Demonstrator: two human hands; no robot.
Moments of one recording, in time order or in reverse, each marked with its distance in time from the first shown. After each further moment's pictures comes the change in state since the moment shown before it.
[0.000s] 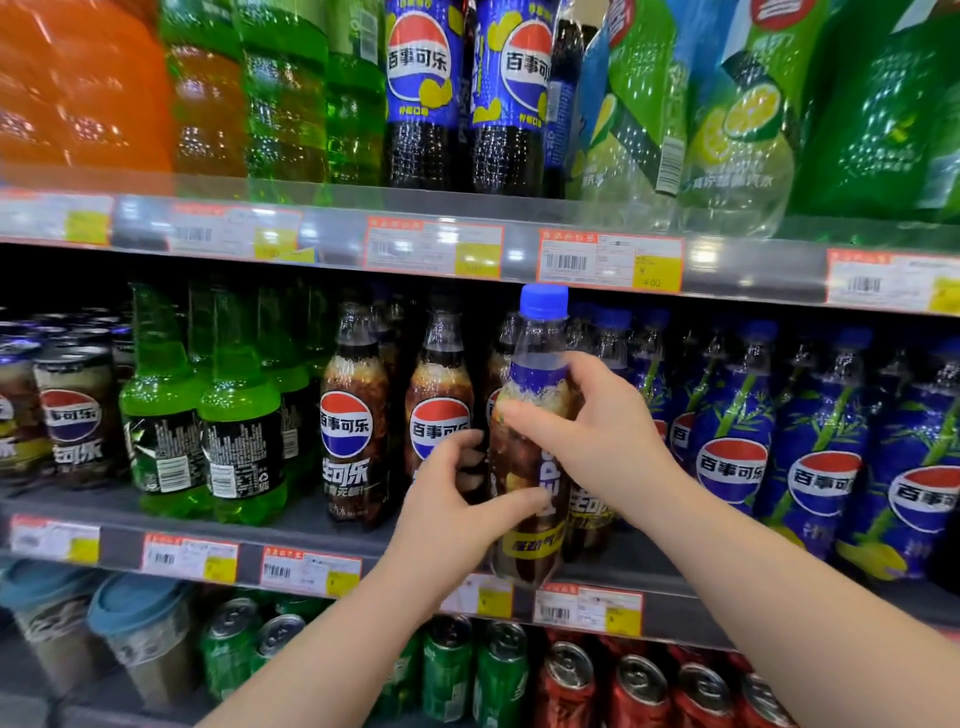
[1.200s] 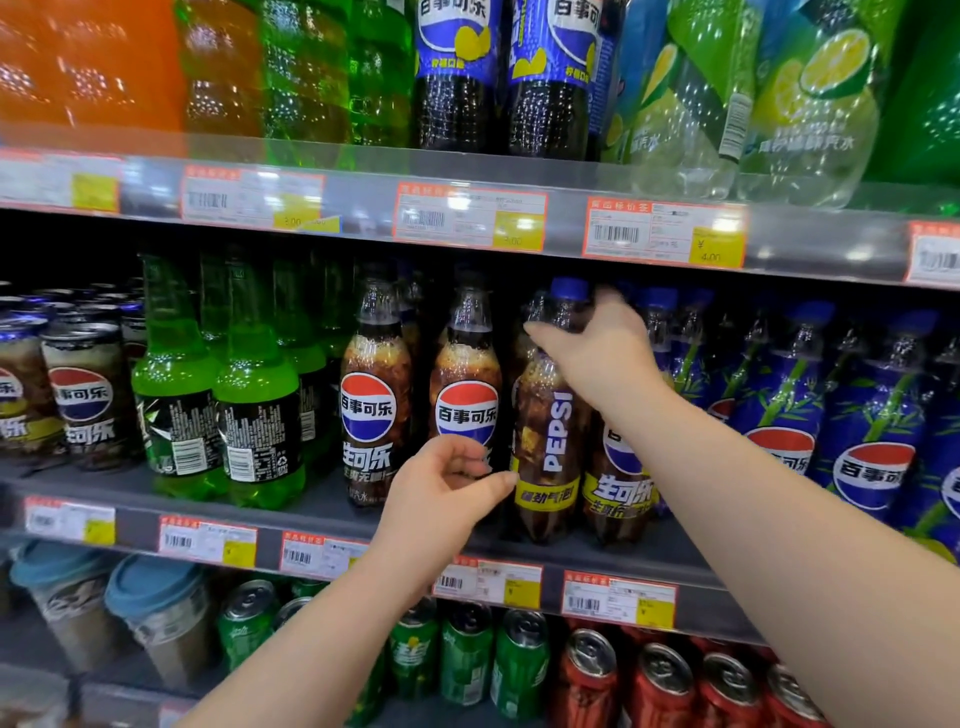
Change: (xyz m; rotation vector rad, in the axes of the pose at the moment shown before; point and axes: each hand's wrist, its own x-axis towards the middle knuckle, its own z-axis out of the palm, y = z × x) left_hand 0.017 -0.026 -0.024 -0.059 0.052 -0.026; right_hand 0.071 0.001 0.025 -0.179 0.191 0.251
